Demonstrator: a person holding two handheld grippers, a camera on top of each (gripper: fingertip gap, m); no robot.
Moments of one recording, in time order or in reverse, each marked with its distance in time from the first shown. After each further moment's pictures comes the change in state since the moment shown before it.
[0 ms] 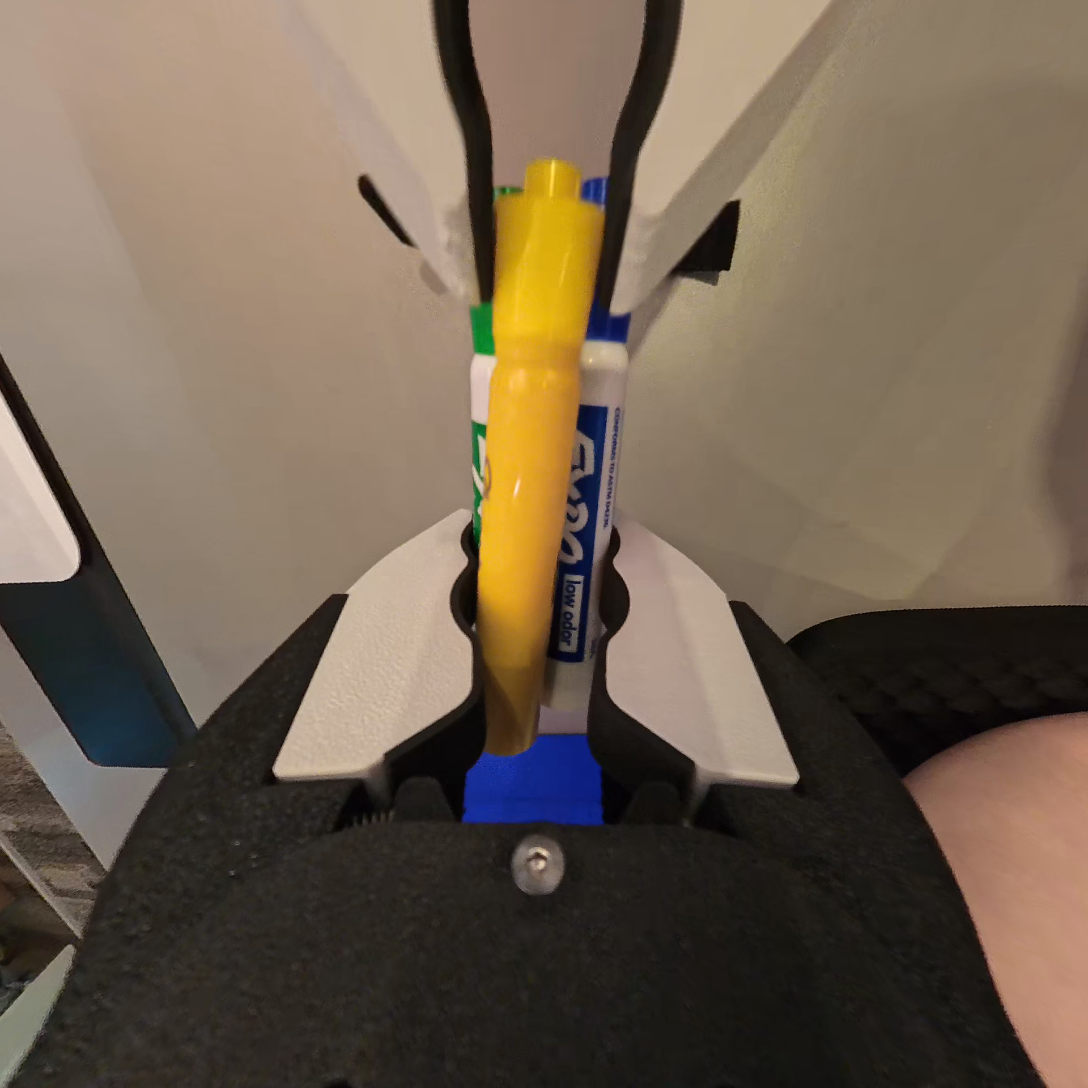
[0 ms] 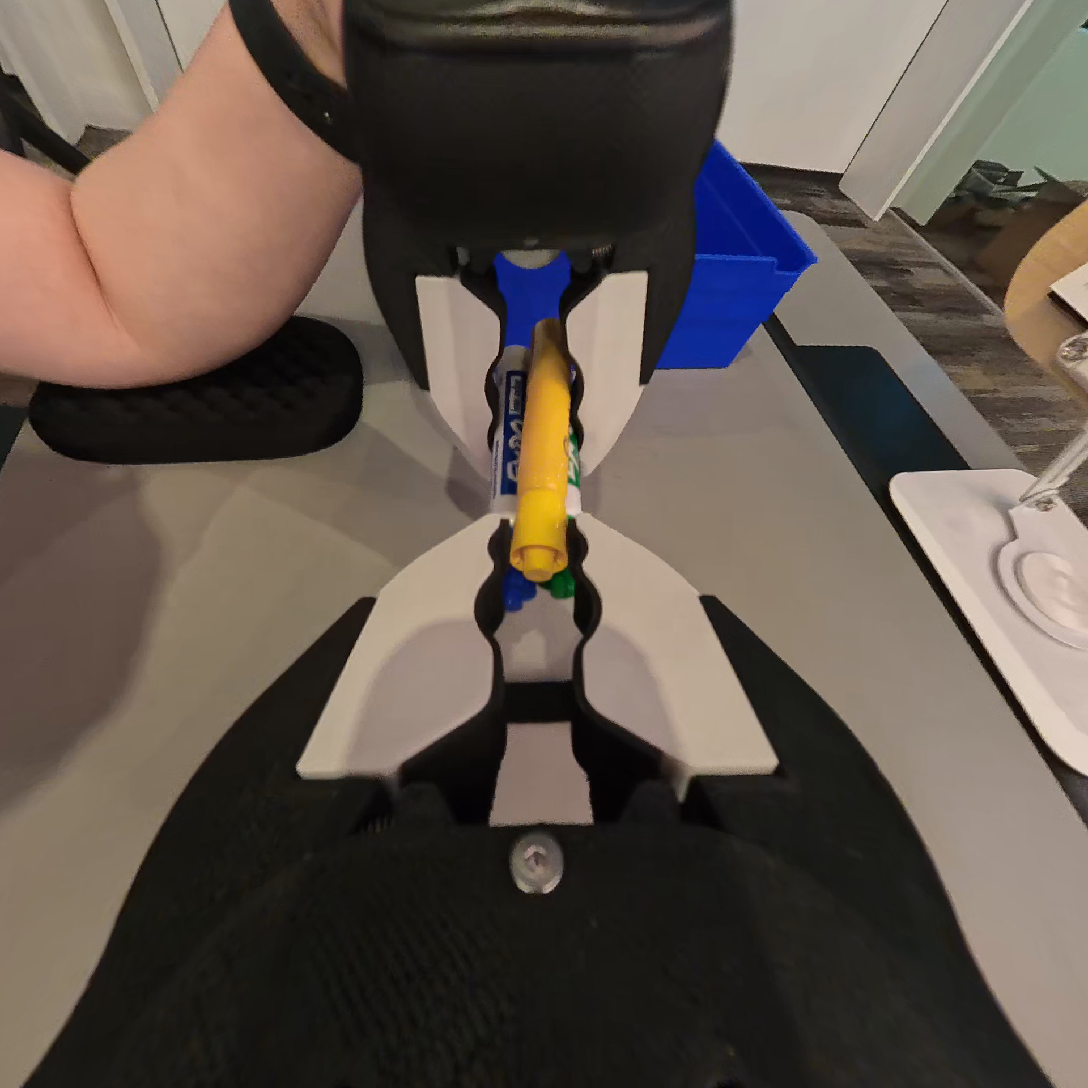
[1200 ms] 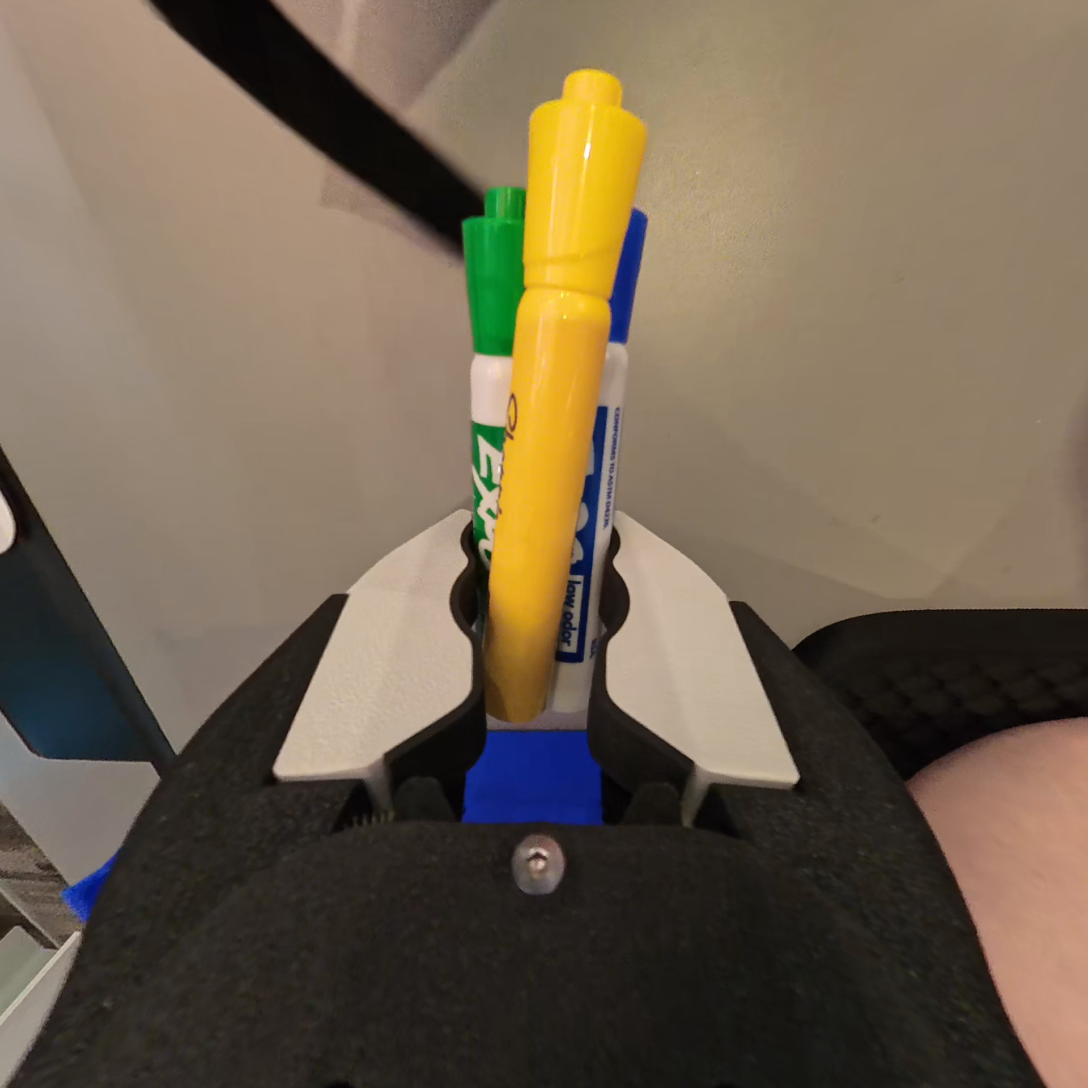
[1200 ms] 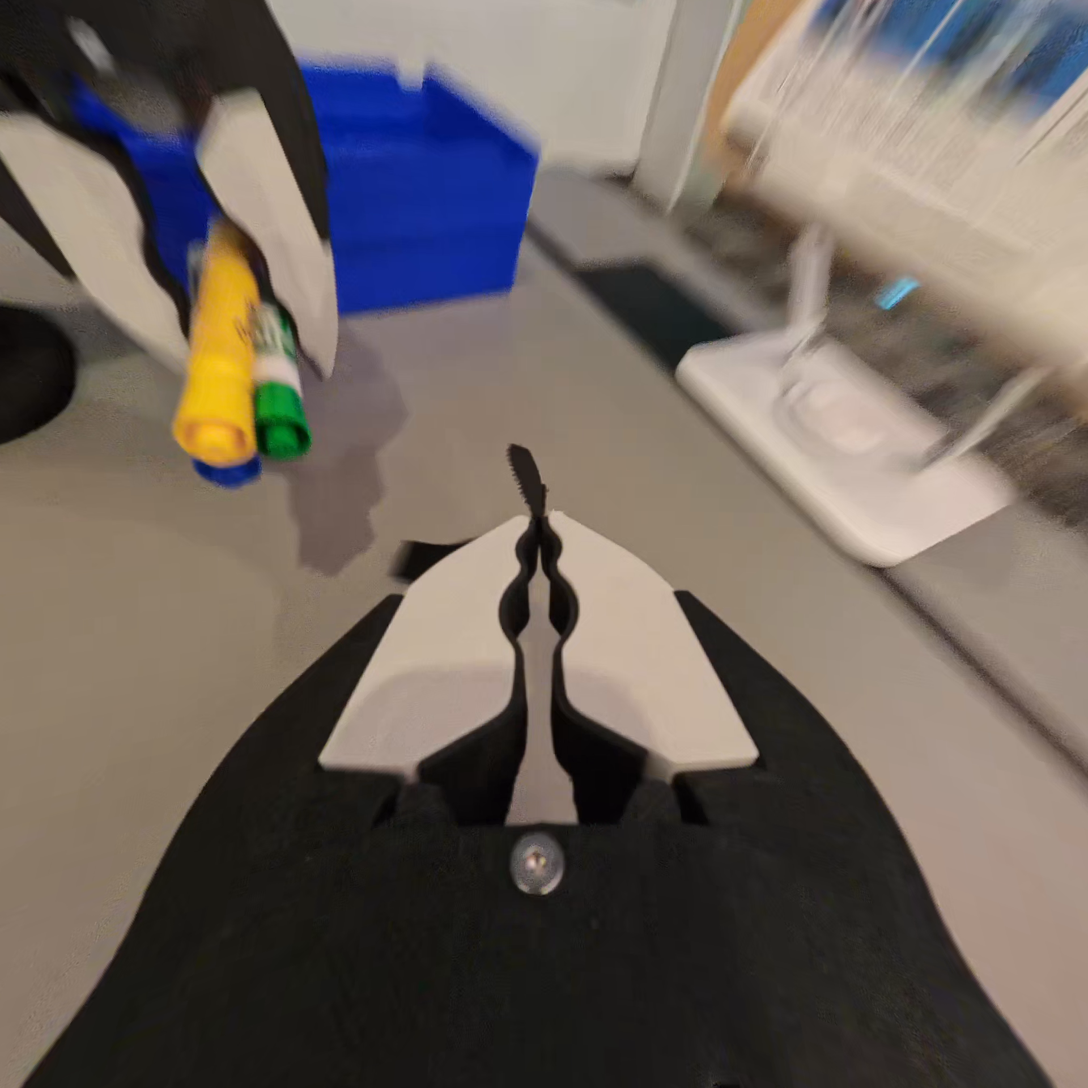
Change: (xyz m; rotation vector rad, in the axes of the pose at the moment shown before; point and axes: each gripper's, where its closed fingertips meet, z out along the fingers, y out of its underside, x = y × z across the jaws) left arm -0.008 0.014 0.015 -0.044 0.034 -0.055; right arm 0.094 0.073 -0.023 0.025 0.260 0.149
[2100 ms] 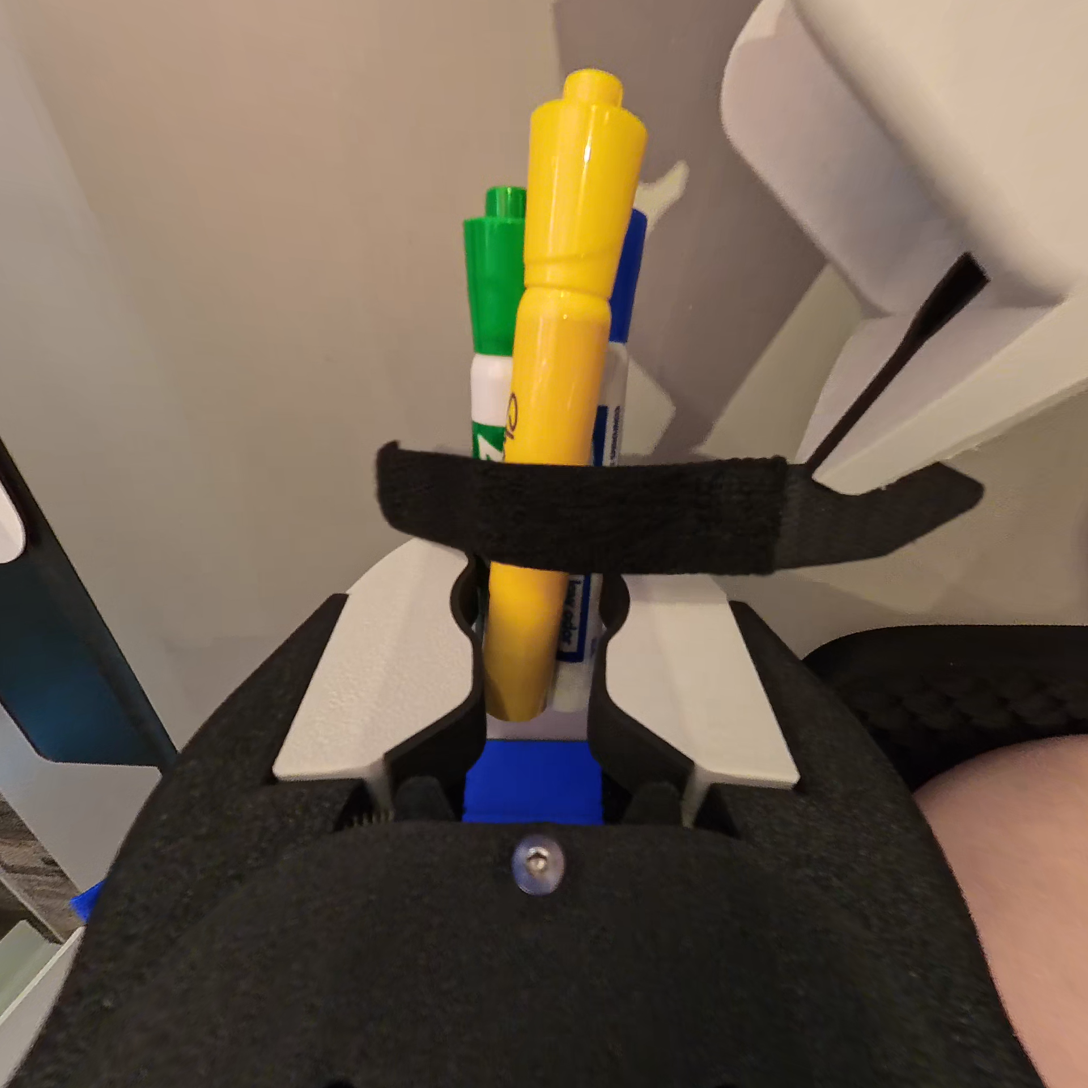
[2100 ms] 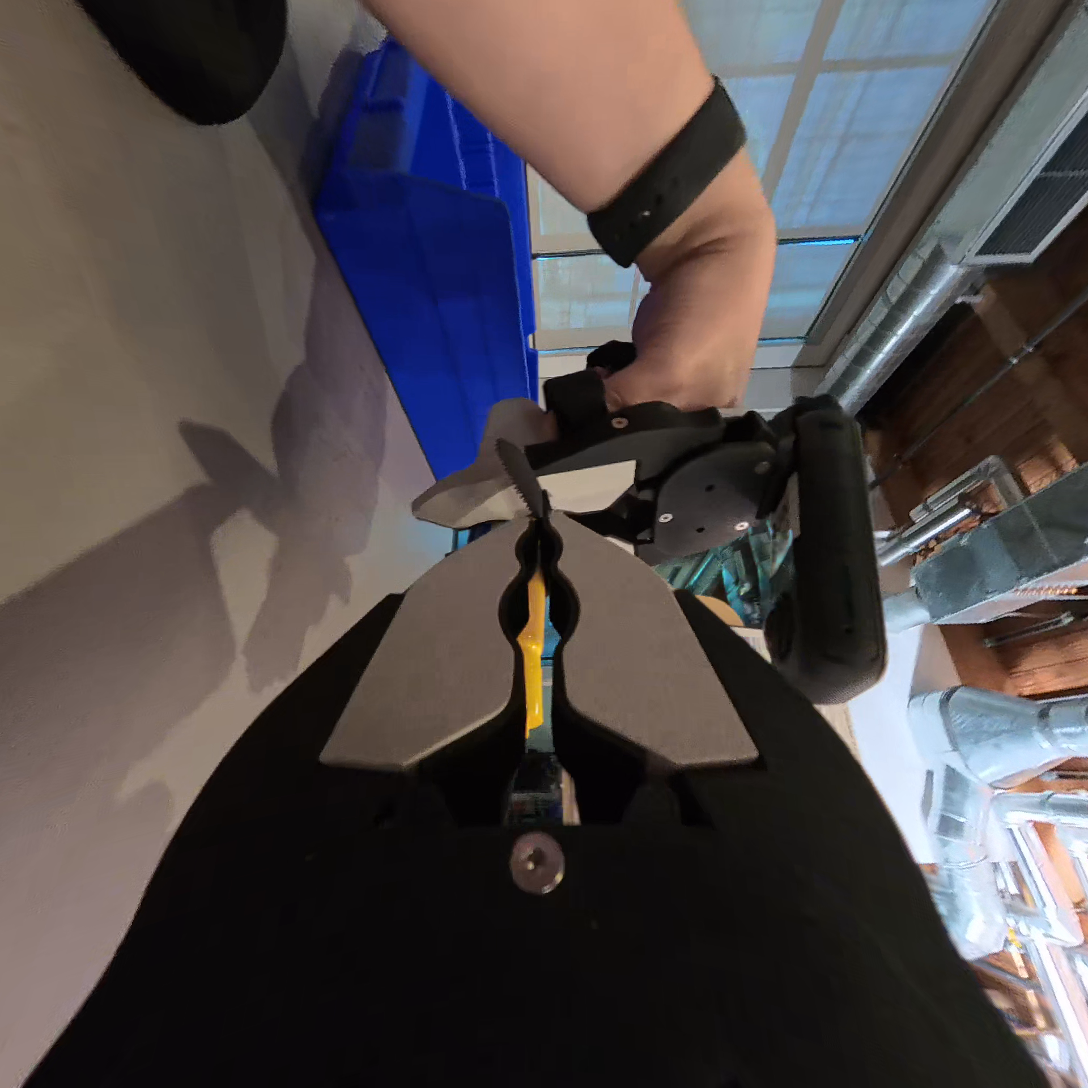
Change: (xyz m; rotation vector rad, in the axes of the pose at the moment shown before) left arm -0.003 -0.005 0.003 -0.001 -0.009 -0.001; right arm -0.149 -0.058 0.018 0.298 0.292 -1.375
